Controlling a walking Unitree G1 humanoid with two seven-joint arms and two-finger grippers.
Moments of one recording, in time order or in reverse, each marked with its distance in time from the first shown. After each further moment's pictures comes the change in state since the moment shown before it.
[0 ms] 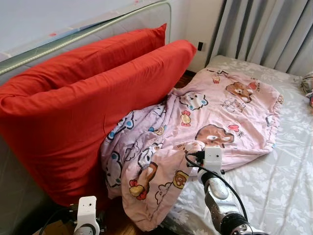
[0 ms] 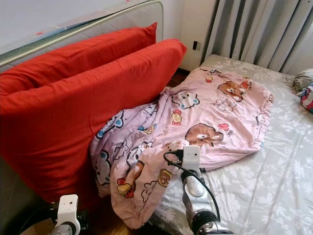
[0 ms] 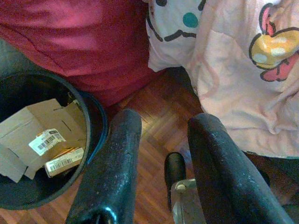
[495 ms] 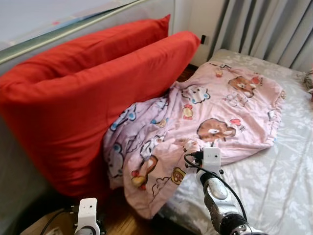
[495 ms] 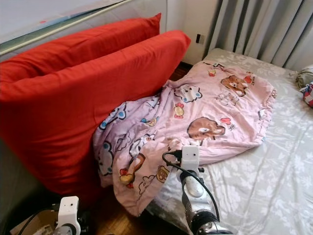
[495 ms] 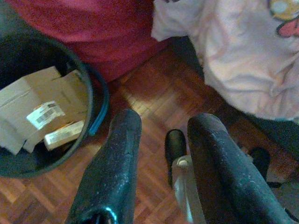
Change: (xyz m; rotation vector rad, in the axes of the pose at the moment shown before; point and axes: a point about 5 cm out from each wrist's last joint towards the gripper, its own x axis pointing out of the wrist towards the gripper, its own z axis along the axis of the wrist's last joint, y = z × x) left arm -0.001 0.000 -0.005 0.001 0.028 -0.010; right arm 0.000 0.003 -0.001 -0.004 0.002 0.020
